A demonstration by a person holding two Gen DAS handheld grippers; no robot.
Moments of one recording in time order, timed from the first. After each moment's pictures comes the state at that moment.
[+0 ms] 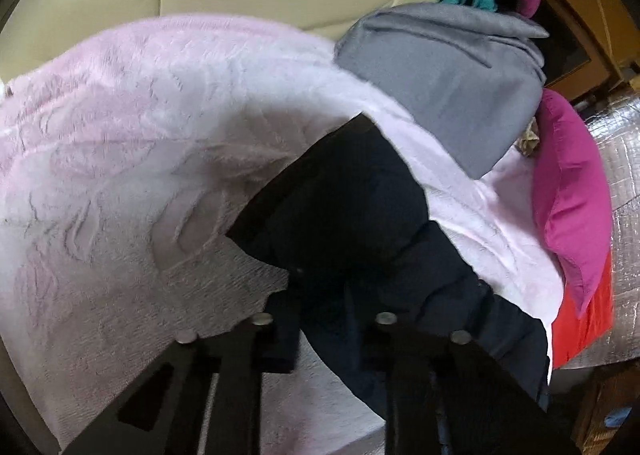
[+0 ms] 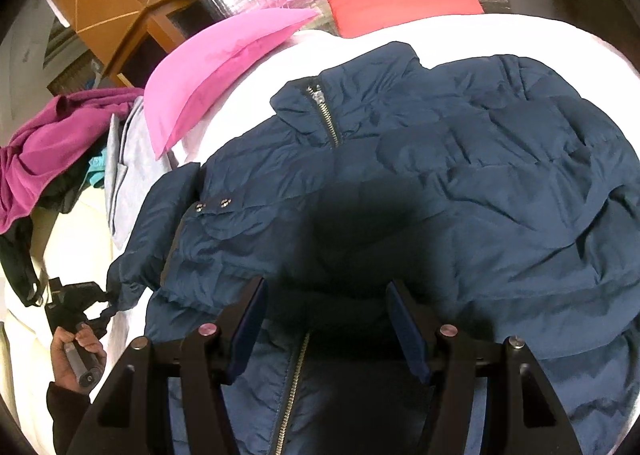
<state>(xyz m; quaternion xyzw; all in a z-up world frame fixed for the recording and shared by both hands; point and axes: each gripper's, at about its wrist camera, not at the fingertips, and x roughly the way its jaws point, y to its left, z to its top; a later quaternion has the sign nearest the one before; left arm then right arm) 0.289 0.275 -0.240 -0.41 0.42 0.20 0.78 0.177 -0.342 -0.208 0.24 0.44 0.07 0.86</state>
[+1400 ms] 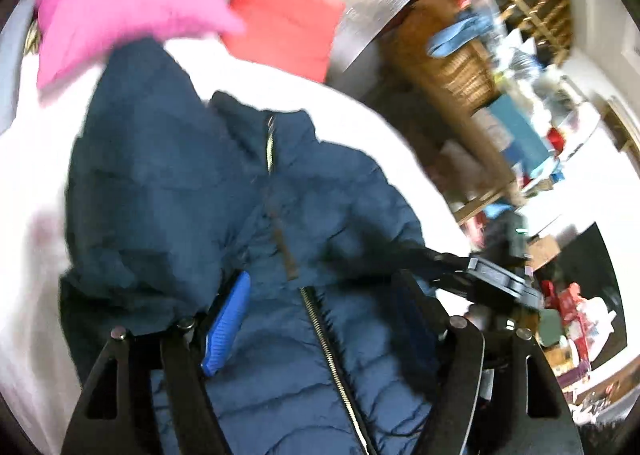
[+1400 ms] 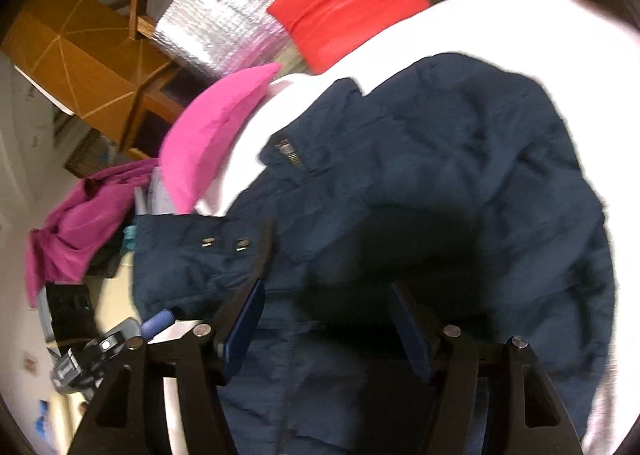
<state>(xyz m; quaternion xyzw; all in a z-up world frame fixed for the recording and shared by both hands) 0.268 0.018 -0.115 -0.12 0.45 -0.42 0.78 0.138 -0.409 -0.203 0.40 0.39 0.11 0.83</state>
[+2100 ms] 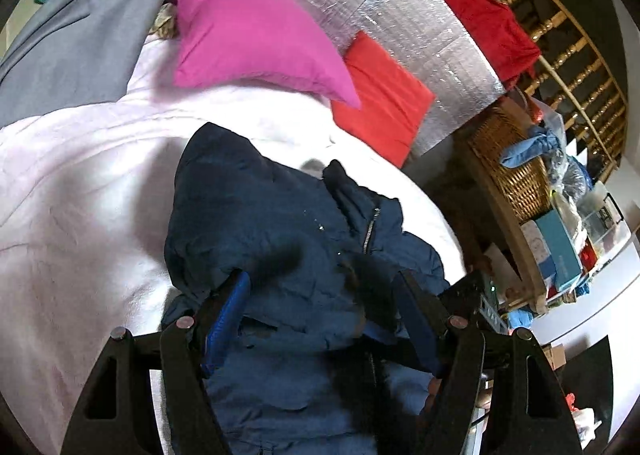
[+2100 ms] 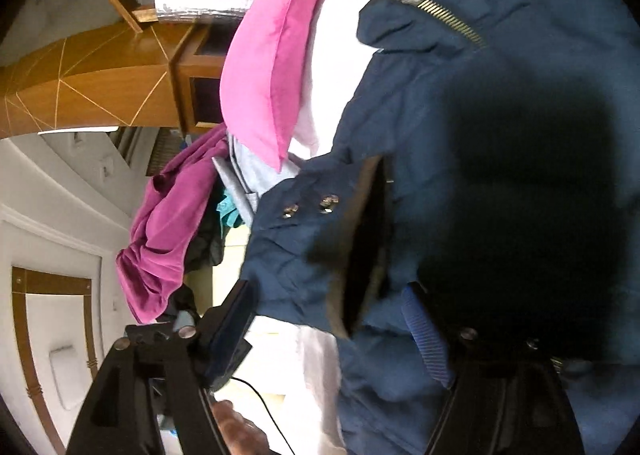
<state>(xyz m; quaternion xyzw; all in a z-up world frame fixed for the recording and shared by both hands) 0.309 0.086 -0.133 -0.24 0.43 -0.27 0.83 0.256 -0.276 -0.246 0.53 0.43 0.26 0.68</state>
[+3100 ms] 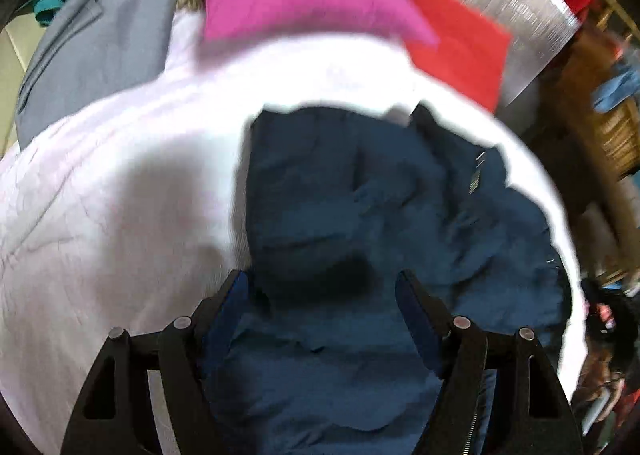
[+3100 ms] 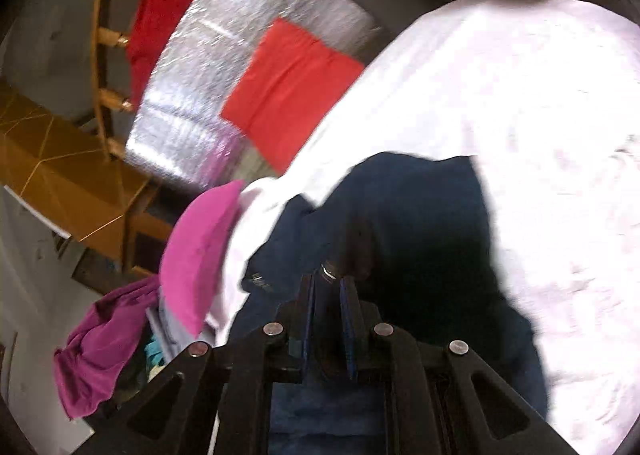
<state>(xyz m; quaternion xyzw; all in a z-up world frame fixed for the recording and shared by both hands) 0.328 0.043 -0.193 -0.10 0.52 -0.13 0.84 0.133 -0.494 -0.203 0.48 0.27 -0.04 0.83</state>
